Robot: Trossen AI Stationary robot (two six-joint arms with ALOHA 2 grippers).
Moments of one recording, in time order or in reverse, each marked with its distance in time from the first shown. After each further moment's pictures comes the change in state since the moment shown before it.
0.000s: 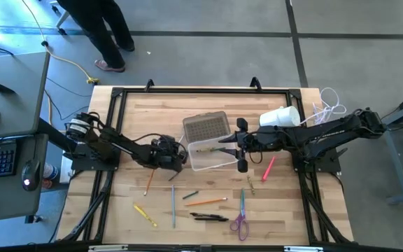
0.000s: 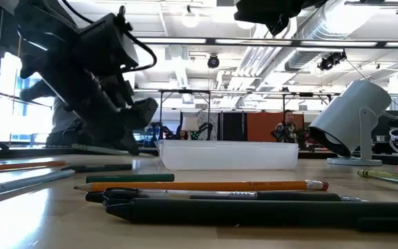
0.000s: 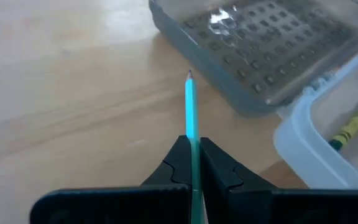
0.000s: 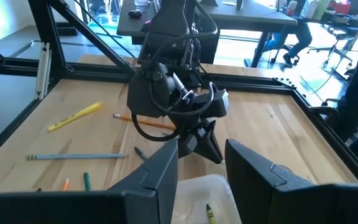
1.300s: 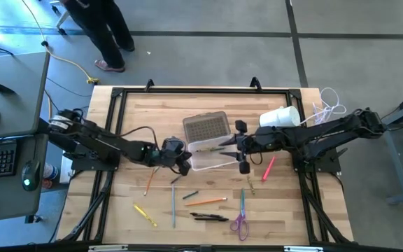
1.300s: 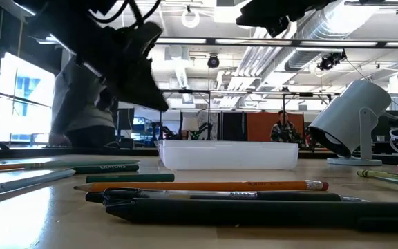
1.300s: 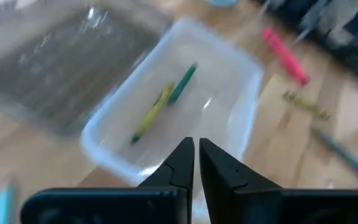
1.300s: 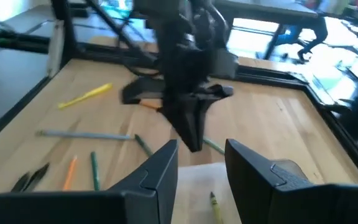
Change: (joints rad) left arm -0.024 -0.215 0.043 0.164 0.301 0.401; right arm 0.001 0.006 0.000 -0.053 -0.059 -0.054
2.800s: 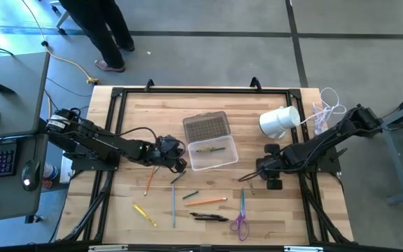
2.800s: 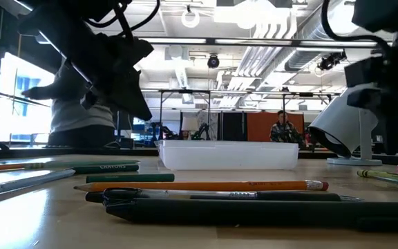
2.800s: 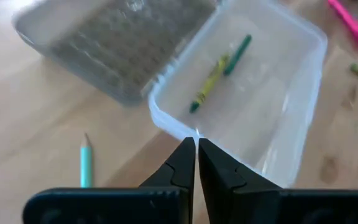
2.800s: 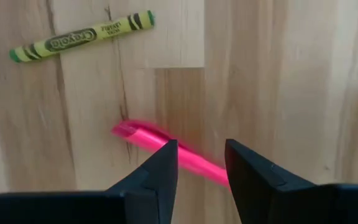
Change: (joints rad) left arm 0.000 -0.031 0.000 -0.194 -0.080 -0.043; right arm 0.262 0.037 -0.204 -0.831 0.018 0.498
